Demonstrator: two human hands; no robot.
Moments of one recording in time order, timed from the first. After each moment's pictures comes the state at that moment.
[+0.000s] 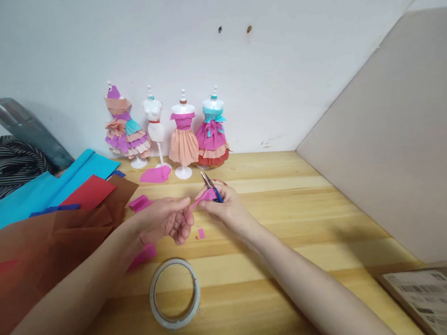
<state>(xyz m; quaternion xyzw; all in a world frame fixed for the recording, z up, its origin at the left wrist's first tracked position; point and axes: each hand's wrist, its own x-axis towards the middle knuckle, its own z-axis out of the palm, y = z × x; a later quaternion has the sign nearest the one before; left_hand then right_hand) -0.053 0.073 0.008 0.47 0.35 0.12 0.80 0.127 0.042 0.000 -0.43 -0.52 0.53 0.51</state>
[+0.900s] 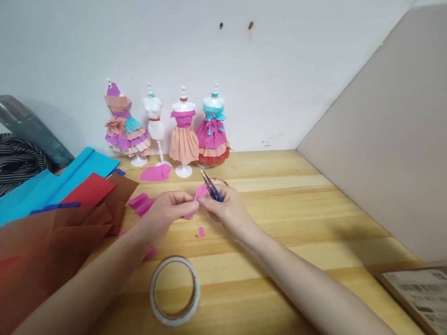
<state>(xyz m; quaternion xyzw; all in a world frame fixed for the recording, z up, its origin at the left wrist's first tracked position) -0.036 0.059 0.009 0.56 0.37 0.33 0.66 0.120 0.034 0.003 -0.46 -0.47 0.55 0.52</state>
